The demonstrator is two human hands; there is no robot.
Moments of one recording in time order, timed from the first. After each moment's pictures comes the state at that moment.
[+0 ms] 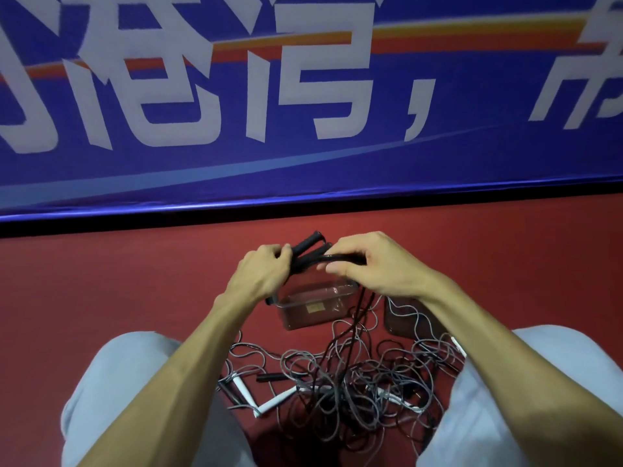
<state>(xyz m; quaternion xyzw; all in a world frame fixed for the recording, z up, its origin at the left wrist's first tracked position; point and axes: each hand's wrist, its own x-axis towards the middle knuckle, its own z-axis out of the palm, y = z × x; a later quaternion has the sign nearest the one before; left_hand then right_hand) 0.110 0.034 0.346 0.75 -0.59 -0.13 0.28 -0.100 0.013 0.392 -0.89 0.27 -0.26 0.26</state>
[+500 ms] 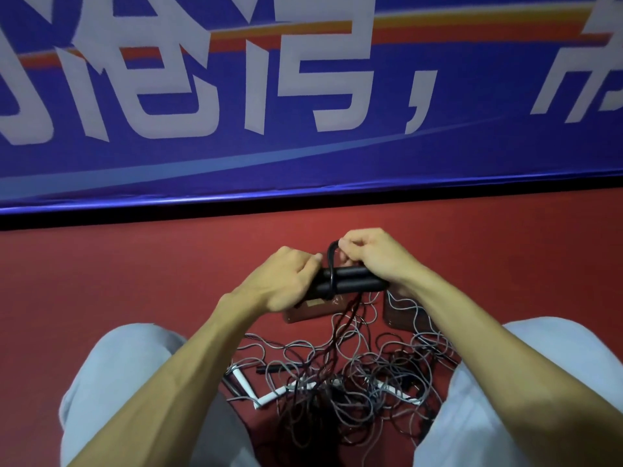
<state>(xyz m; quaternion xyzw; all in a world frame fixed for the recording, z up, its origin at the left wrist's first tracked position) 0.084 0.061 0.362 0.60 -0.76 -0.14 0.22 -0.090 -0.009 0.364 -0.77 0.43 -0.28 0.38</state>
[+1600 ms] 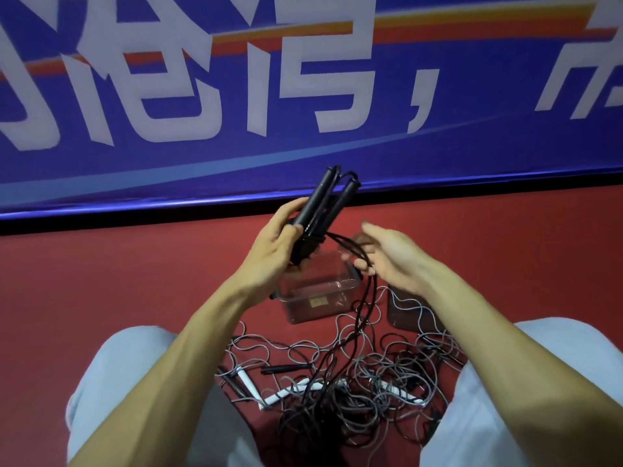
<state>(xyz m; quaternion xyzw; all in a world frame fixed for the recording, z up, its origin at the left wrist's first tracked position) 0.088 0.061 0.376 0.48 -0.57 -0.39 0.54 -0.099 -0.017 0.363 -0.54 0.38 -0.32 0.67</state>
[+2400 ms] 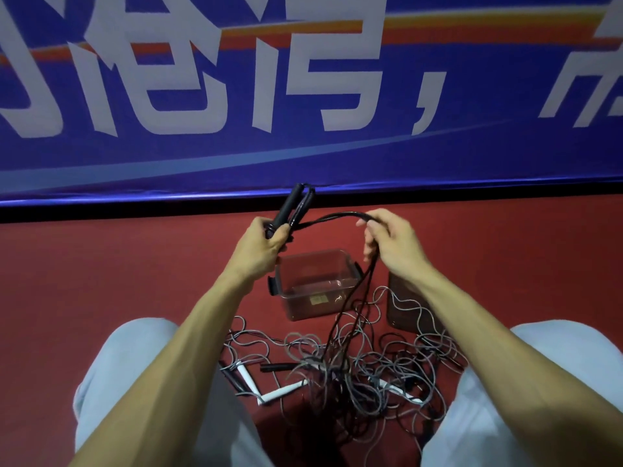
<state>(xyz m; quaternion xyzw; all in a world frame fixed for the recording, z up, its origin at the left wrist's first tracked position) 0.127 0.039 0.353 0.64 -0.50 -0.28 0.51 -0.089 -0.023 0.352 -0.70 0.40 -0.45 0.39</state>
